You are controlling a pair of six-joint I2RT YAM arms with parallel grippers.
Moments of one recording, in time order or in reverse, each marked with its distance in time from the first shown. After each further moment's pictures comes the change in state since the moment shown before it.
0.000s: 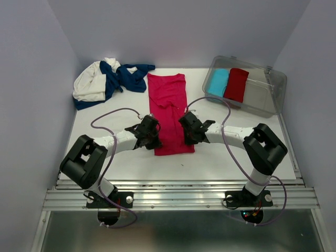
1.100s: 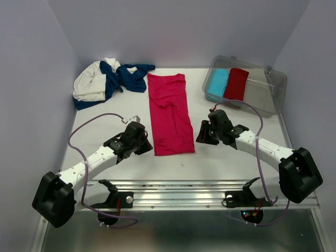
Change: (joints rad) left arm 0.004 -0.447 -0.122 -0.214 -0.094 -0.050; right arm -0.199 -0.391 -0.250 0.015 -0.225 0.039
